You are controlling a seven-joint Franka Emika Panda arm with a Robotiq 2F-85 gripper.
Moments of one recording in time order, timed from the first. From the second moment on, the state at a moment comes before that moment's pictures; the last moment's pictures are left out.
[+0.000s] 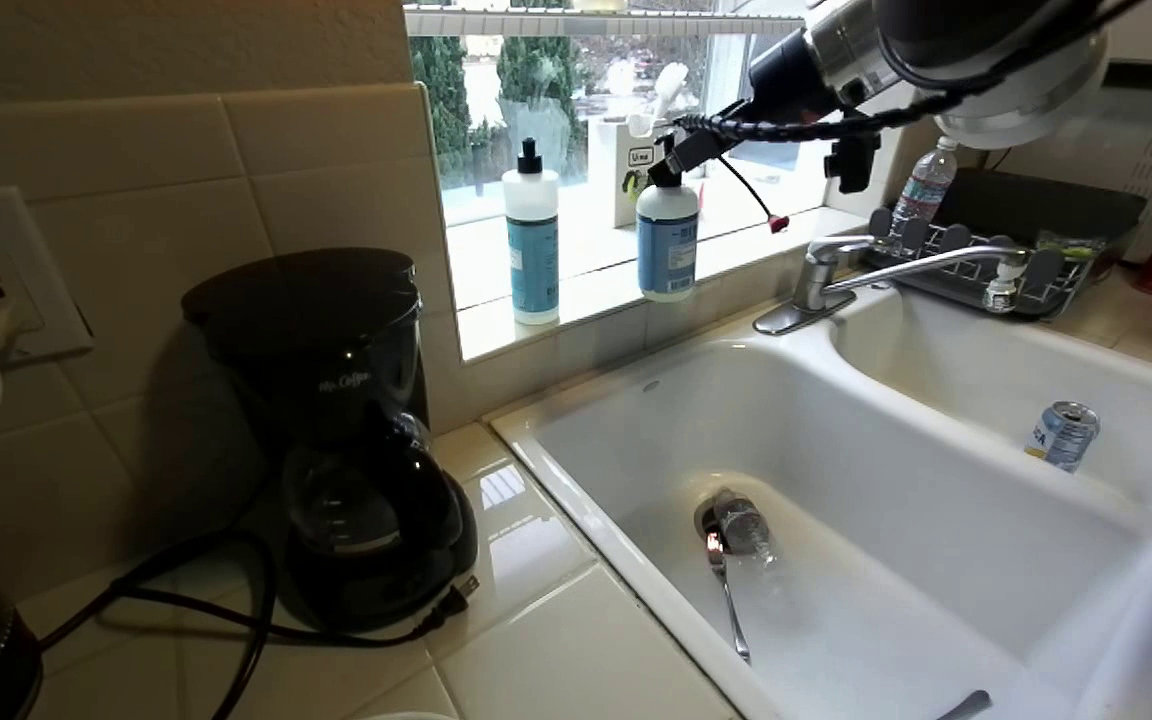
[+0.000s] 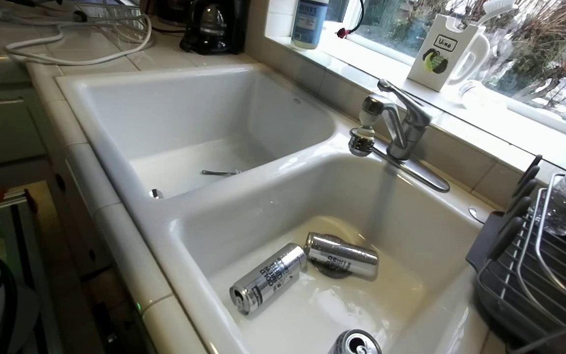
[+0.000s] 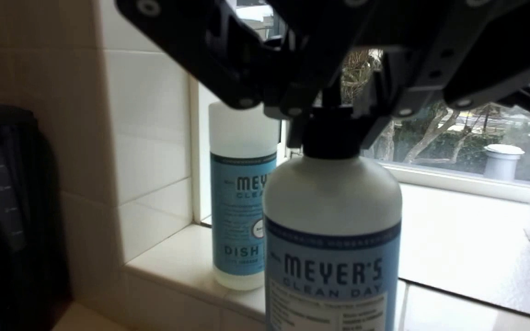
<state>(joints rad) 0.63 -0.01 -0.32 -2.05 0.62 2.95 -0.76</state>
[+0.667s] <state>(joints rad) 0.83 -0.17 -0.20 -2.29 0.67 3.10 -0.72</state>
